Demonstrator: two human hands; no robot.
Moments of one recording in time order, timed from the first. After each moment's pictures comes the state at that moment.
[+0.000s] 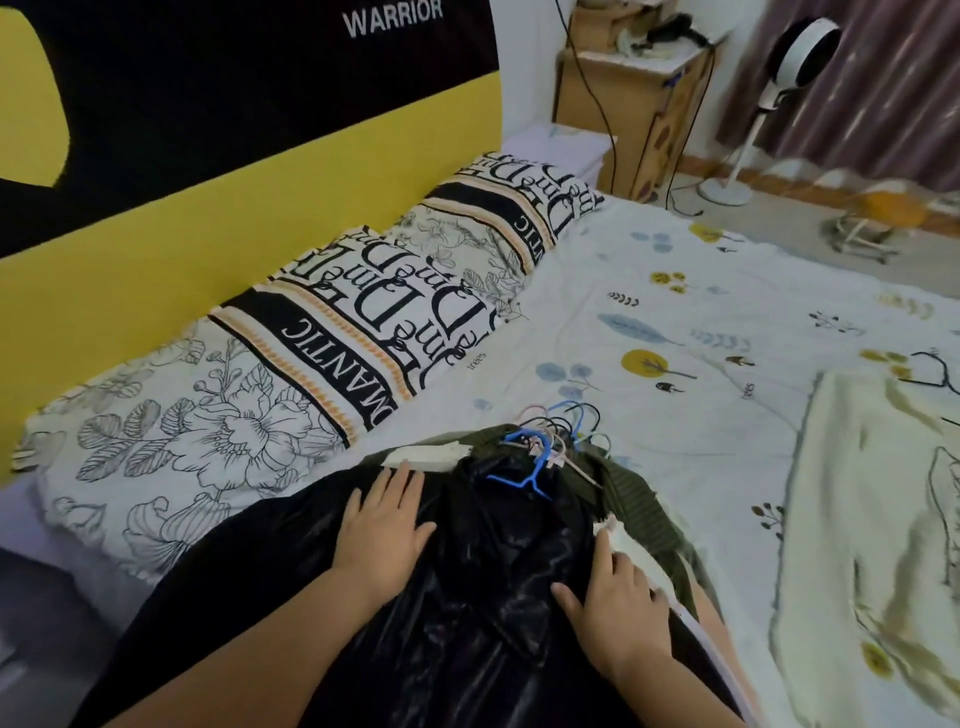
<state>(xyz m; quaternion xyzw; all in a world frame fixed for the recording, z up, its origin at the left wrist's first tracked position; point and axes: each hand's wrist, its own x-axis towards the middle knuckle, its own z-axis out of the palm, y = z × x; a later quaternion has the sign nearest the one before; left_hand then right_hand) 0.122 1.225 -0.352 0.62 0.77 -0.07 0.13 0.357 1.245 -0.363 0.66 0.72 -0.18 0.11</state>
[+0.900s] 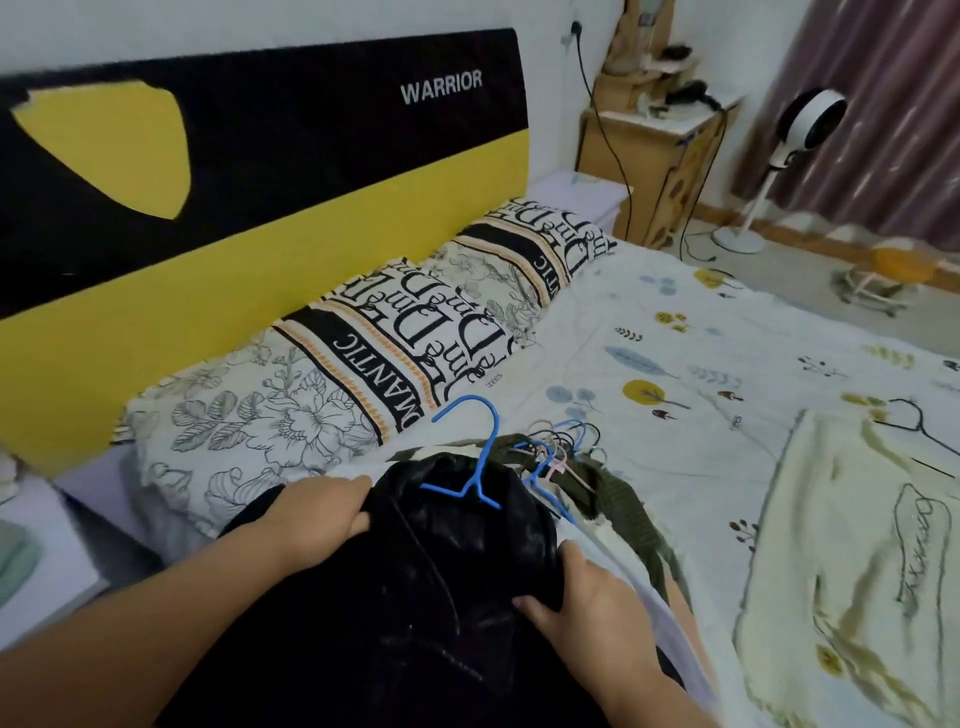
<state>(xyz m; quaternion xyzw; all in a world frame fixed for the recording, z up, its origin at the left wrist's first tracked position) 0.075 1.151 -0.244 0.67 0.73 -0.09 0.11 0.354 1.178 -0.260 0.54 0.82 -0.19 0.00</state>
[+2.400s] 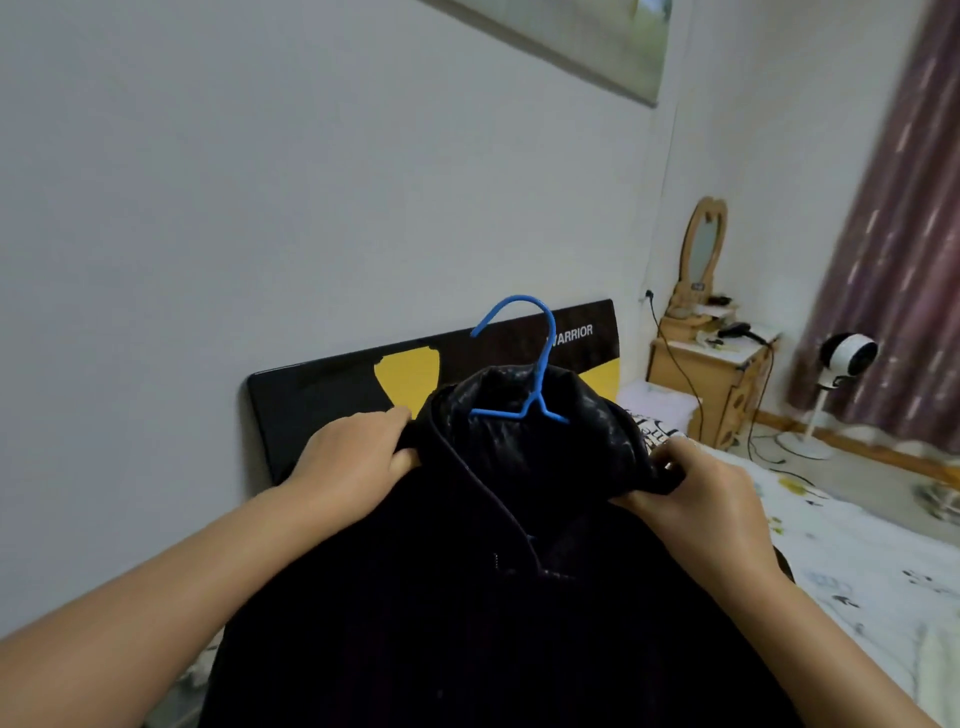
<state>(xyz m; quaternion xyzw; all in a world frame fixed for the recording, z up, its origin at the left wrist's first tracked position) -0.082 0.895 0.098 0.58 0.78 0.18 -0.15 0.176 1.002 0.081 0.45 0.79 -0.12 -0.40</state>
